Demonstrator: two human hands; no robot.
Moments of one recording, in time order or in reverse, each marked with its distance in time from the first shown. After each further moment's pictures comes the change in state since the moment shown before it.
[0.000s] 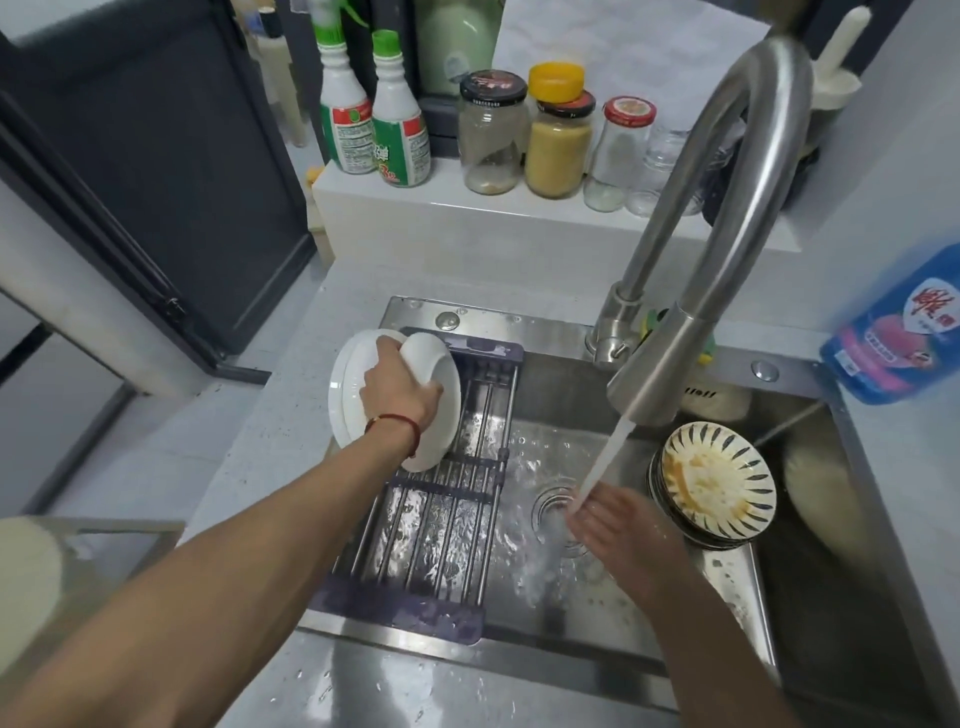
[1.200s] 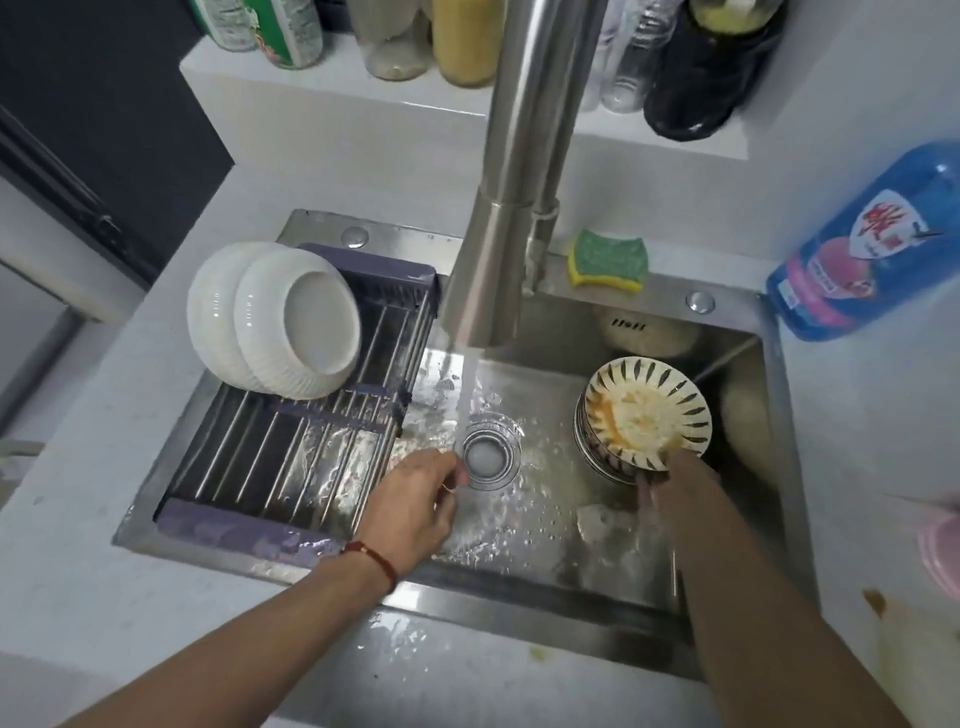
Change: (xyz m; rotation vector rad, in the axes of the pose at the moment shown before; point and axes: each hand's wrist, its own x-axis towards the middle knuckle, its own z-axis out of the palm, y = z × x) left_hand -0.178 -0.043 0.112 0.236 -0.406 0.481; right_hand 0.100 -0.089 -0.168 0.010 0.740 -0.017
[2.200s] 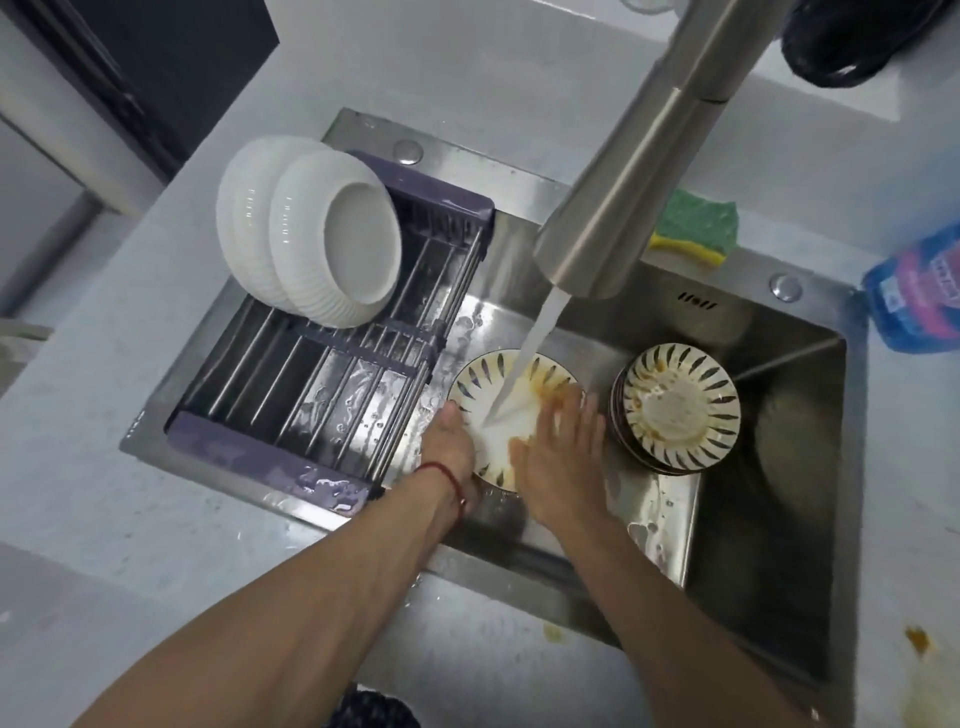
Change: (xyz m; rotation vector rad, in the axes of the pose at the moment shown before) left_hand 0.047 -0.024 0.089 -1.337 0.230 -1.086; right_hand -0.105 0.119 0.042 -1.789 -0.372 -1.305
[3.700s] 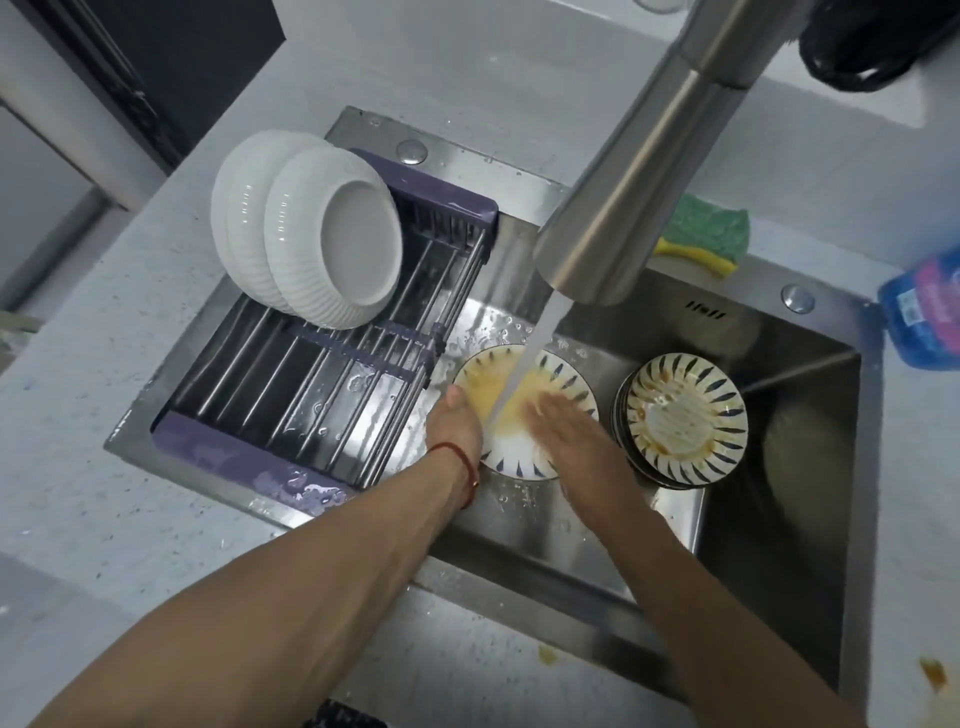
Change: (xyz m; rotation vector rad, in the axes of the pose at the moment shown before) left_hand -0.013 0.031 0.021 0.255 0.095 0.136; right_hand 0.027 0.053 0.004 0.094 0.120 -0.517
